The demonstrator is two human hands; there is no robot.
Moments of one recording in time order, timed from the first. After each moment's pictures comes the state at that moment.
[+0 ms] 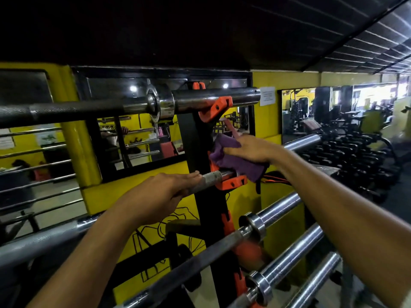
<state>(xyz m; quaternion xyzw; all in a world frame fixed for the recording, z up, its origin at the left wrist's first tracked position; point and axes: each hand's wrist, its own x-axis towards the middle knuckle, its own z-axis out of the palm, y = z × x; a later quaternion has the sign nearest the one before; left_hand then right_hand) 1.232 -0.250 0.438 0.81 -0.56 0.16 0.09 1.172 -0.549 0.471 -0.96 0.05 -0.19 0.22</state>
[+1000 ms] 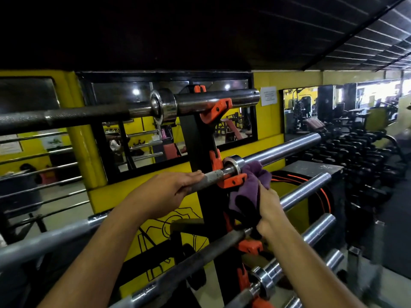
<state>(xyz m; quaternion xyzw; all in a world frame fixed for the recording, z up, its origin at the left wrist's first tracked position) 1.224 -0.254 0.443 0.81 -0.55 0.17 0.09 1.123 -0.462 0.351 -0.42 0.16 -0.32 0.83</state>
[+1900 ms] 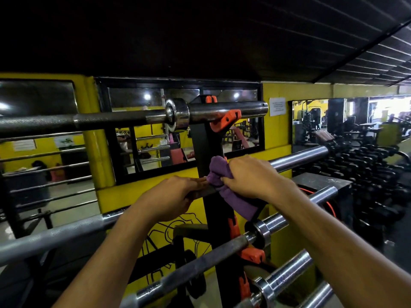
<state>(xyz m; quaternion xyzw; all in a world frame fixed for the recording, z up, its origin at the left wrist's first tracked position) 1.213 -0.251 0.445 0.82 -0.54 0.18 0.09 1.107 -0.436 0.464 -0.97 0.08 -0.24 -0.04</state>
